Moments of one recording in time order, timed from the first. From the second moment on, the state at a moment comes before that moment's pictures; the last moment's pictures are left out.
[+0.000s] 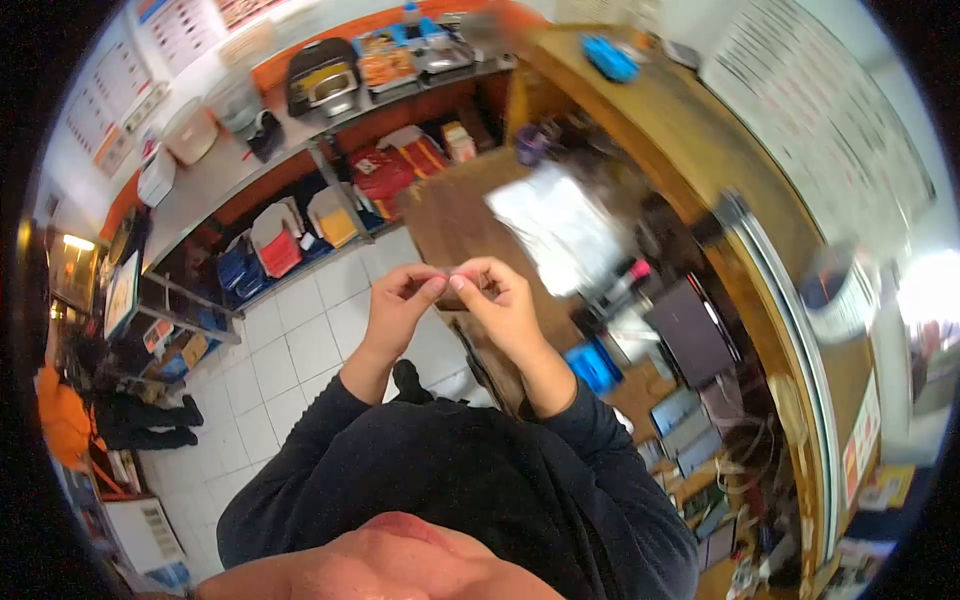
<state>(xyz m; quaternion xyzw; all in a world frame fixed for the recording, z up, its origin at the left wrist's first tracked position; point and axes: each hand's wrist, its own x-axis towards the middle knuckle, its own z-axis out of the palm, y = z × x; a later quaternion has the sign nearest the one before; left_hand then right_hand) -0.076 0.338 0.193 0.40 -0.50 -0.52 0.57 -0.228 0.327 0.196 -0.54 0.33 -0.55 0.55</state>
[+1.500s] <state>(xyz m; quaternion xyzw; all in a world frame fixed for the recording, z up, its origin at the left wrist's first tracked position) 0.217 -0.431 0.178 0.34 -0.79 -0.42 0.27 0.042 -0.330 0.118 -0.54 0.59 -0.50 0.33</state>
